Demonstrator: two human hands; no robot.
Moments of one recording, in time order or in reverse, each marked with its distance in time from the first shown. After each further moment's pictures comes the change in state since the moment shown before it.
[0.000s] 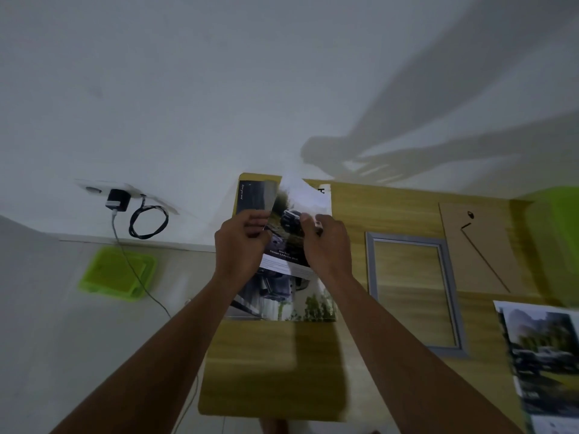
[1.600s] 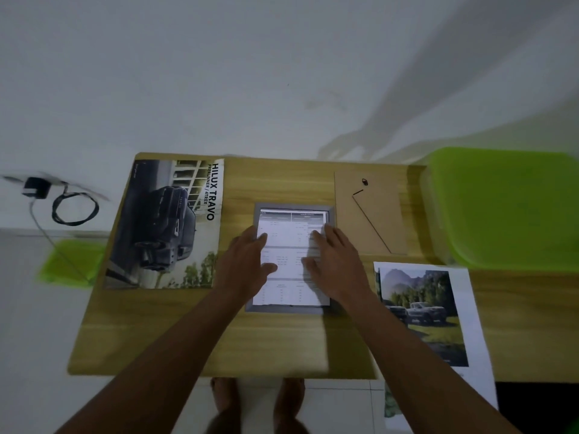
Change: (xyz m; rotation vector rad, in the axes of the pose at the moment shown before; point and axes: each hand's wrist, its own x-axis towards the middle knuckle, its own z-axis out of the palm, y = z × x) left_hand -0.117 0.068 0.204 0.789 -0.413 0.066; right_hand -0.004 0.207 -0.202 -0.622 -0.216 -0.337
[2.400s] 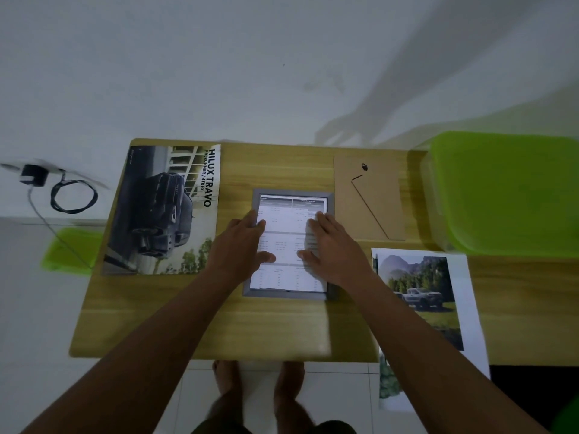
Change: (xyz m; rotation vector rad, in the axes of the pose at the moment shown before) left_hand 0.007 -0.004 -0.007 0.233 -0.045 0.140; right_hand -0.003 0.006 -0.010 -0.015 -0.104 -0.140
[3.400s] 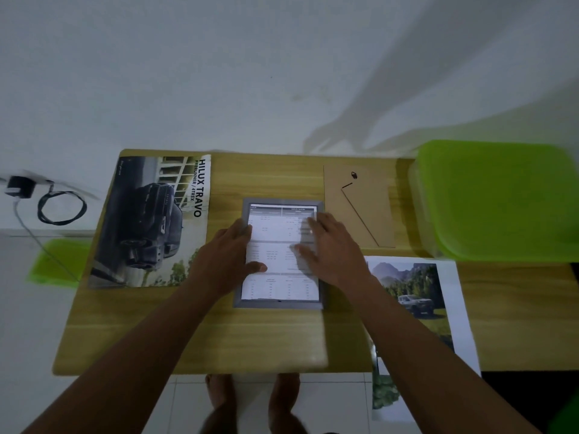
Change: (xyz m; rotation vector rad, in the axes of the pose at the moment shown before) left_hand -0.005 -0.007 -0.004 -0.023 -0.001 0.015; right_hand 0.003 0.007 -0.014 0.038 0.110 0.039
